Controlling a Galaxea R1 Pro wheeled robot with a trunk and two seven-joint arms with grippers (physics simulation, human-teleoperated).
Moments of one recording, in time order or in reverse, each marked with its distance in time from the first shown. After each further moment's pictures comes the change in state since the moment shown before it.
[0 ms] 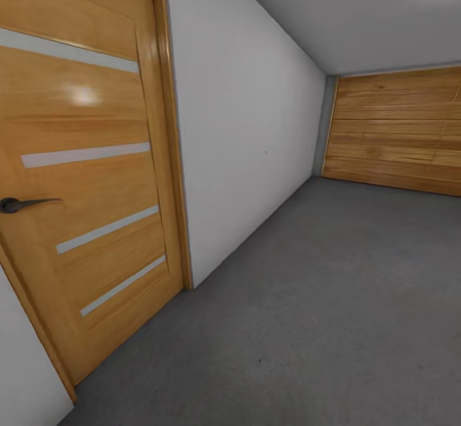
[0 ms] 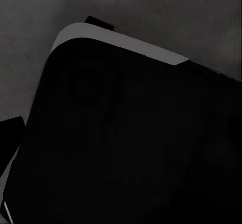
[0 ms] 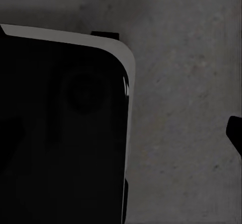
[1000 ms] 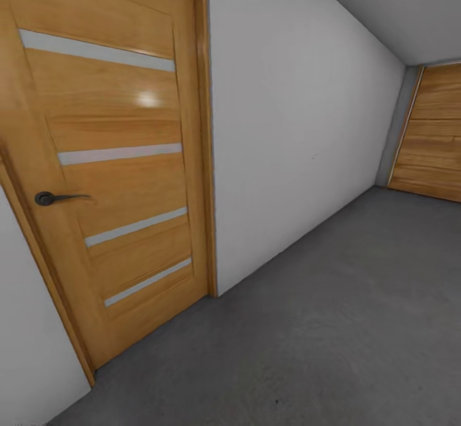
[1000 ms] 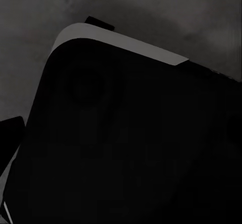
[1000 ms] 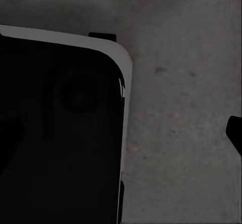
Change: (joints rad) left arm 0.000 0.000 0.000 -0.001 0.000 0.000 0.000; right arm 0.000 -0.006 0.003 -0.003 0.005 -0.001 0.000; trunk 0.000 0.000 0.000
